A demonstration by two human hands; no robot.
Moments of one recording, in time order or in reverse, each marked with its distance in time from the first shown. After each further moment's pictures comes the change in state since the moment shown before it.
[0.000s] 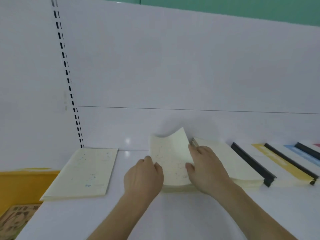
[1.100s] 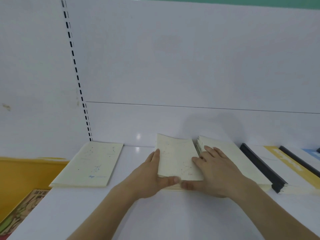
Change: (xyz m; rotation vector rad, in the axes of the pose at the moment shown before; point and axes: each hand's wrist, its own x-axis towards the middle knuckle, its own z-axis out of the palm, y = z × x) left_hand 0.009 -0.014 0.006 -0.256 -0.387 0.180; right_hand 0.003 0.045 0.001 -0.214 -0.293 -0.238
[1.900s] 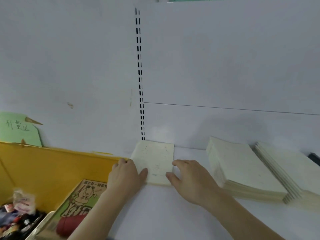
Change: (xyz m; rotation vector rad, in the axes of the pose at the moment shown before) left_hand -0.080 -0.152 -0.102 0.417 0.341 -0.582; right_hand 0.066 -0.216 0.000 0.435 0.114 -0.105
